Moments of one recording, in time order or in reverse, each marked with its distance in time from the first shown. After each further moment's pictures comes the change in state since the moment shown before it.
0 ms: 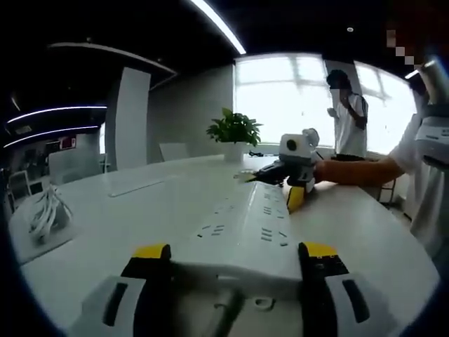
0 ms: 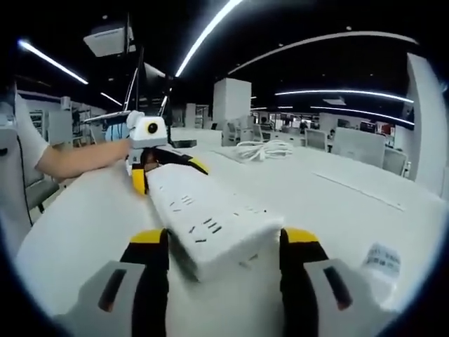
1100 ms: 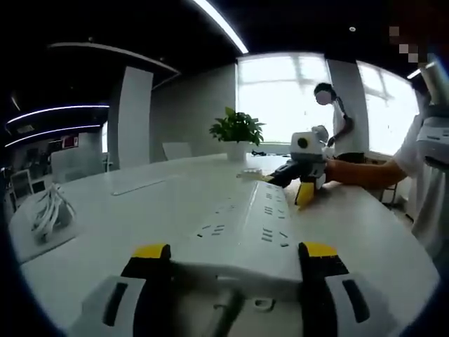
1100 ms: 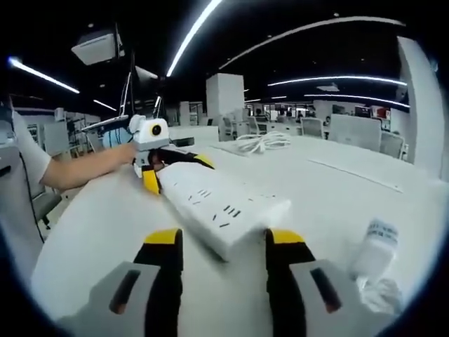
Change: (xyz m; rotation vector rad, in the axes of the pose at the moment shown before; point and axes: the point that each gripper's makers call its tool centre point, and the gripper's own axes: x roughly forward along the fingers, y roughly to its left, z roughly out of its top) left arm -0.001 0.002 -0.001 -0.006 0.005 0.020; right arm -0.018 0.015 -0.004 0.043 0.051 -0.036
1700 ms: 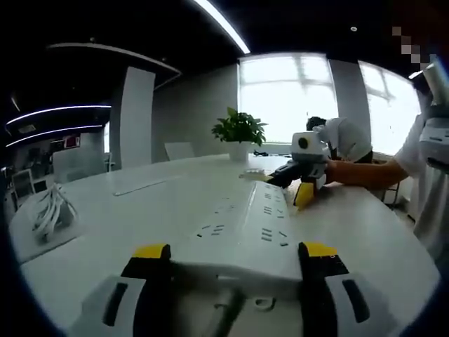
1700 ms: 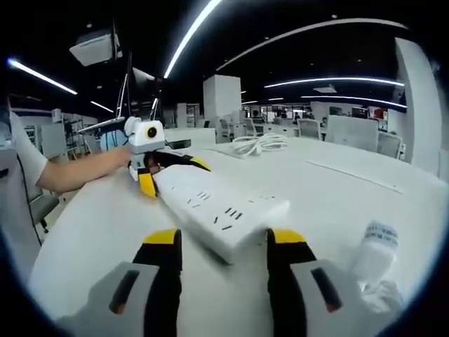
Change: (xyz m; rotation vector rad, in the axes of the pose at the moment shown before) left arm 0.002 0.002 0.001 -0.002 -0.002 0.013; right arm 0.003 -0.002 0.003 0.040 -0.025 -0.002
